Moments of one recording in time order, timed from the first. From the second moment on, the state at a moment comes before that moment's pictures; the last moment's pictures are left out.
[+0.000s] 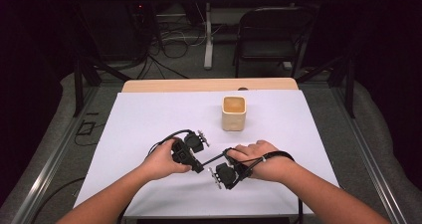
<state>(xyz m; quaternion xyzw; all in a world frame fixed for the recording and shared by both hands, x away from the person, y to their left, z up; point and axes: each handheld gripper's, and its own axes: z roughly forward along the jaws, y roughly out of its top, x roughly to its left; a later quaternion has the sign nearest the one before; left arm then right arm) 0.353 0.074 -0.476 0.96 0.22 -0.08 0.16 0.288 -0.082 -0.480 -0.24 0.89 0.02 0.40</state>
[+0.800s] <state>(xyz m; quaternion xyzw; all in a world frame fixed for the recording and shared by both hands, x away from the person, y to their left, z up) 0.347 0.074 -0.477 0.97 0.20 -0.07 0.15 0.288 -0.081 -0.482 -0.24 0.89 0.02 0.39</state>
